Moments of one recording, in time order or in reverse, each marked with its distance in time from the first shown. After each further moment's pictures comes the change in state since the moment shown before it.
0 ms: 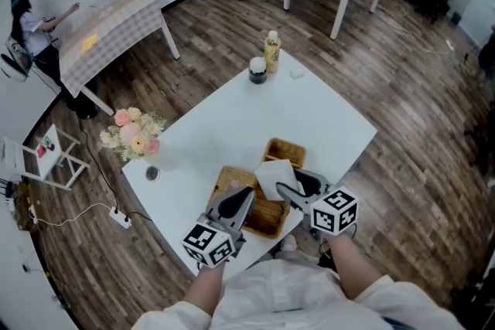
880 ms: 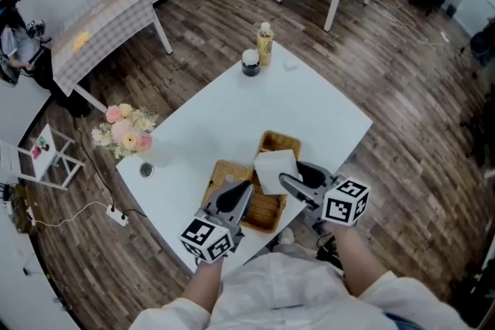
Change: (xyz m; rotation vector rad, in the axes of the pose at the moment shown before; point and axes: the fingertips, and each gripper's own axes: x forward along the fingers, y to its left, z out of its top) left arm 0.008 -0.007 -0.002 0.001 0.012 -0.021; right arm -0.024 0.002 0.024 0.177 -0.106 0.106
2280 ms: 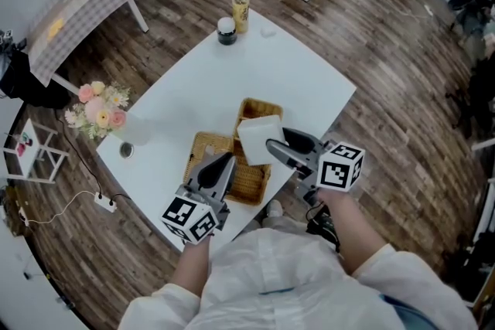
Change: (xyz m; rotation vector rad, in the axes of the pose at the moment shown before) left arm -0.003 -0.003 0.002 -0.012 -0.004 -0.014; right arm -0.006 0.001 0.007 0.103 -0.035 0.030
